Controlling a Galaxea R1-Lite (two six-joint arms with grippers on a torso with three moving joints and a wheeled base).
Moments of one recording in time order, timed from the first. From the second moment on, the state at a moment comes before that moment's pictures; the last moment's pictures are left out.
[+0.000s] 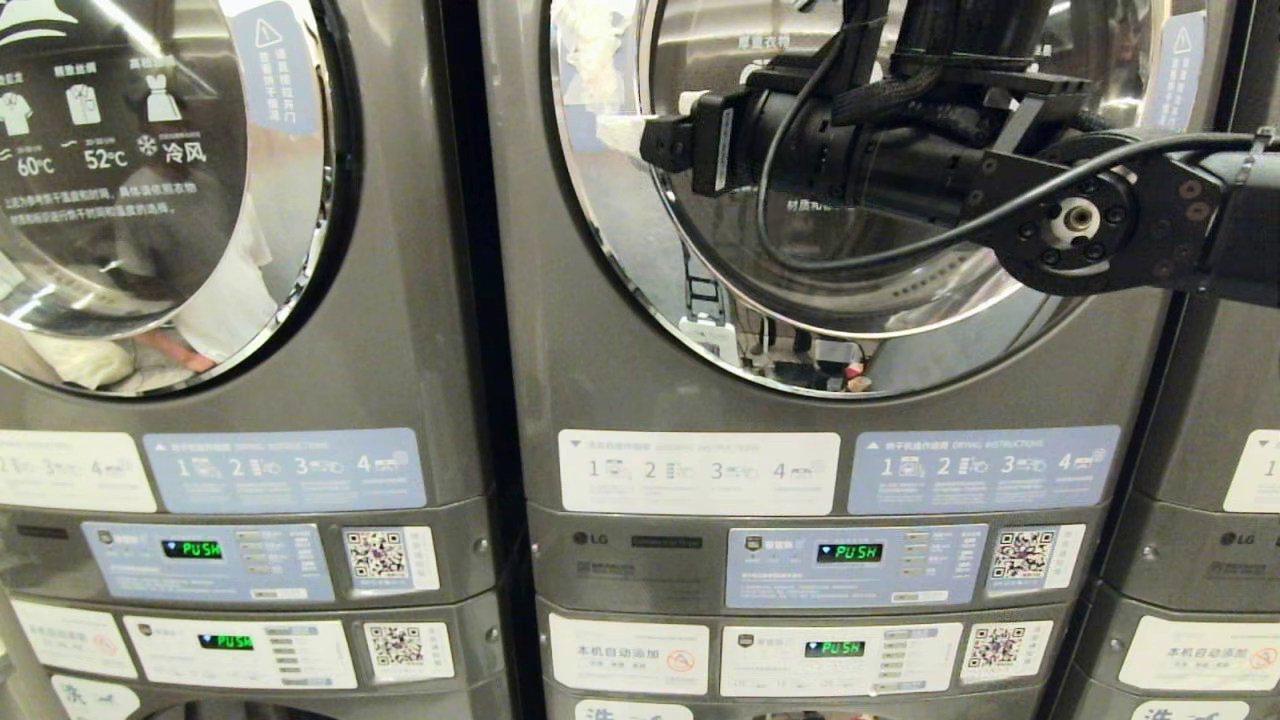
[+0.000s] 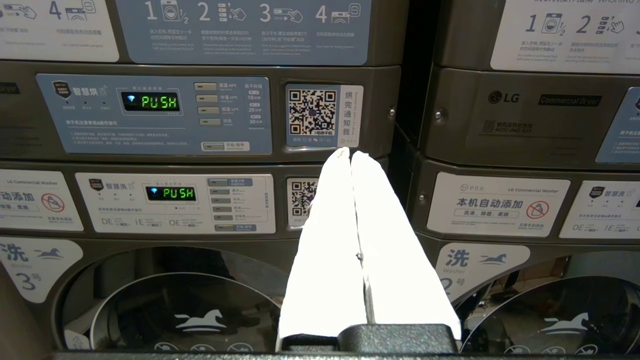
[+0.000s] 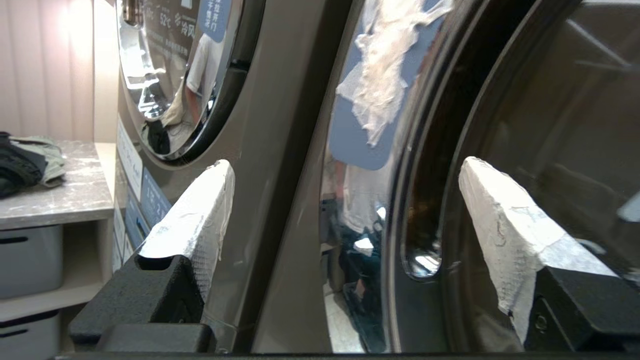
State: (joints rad) left arm 0.00 0.00 0.00 0.01 0.00 -0.01; right arm 0.60 2.00 -1.94 -0.24 0.29 -0.05
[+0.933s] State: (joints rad) left arm 0.00 0.00 0.00 0.01 0.00 -0.01; right arm 0.62 2.06 -1.94 -0.28 0.26 0.04
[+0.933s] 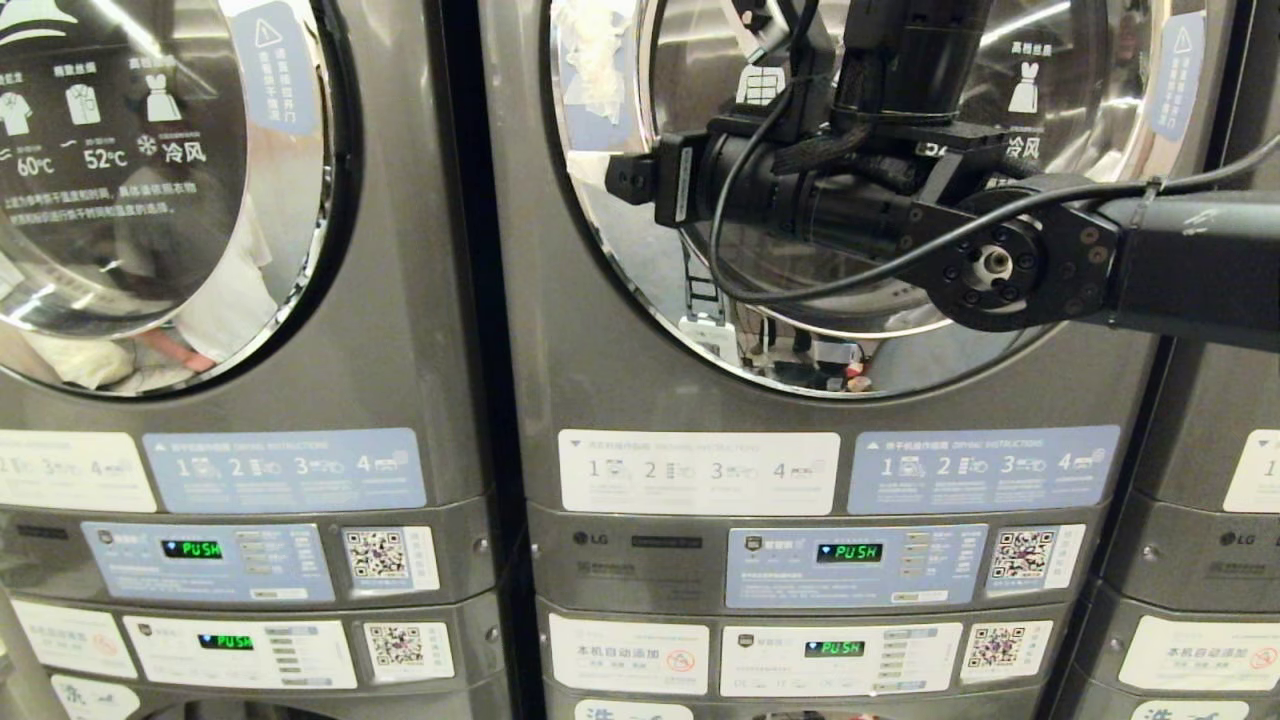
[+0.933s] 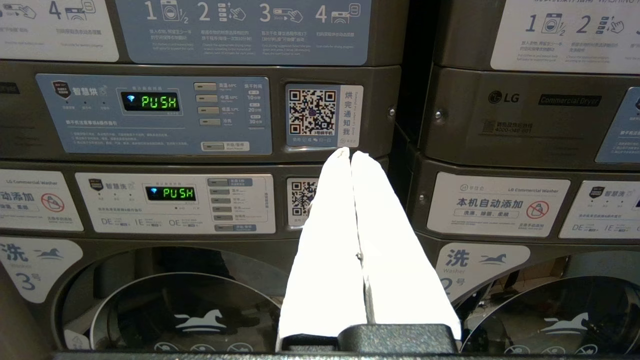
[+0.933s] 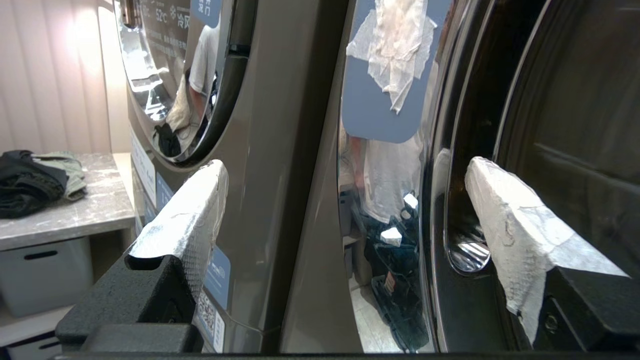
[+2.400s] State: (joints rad) left arm 0.00 0.00 0.00 0.01 0.00 -0.01; right arm 0.62 1.92 -1.82 -0.18 0.48 0.05
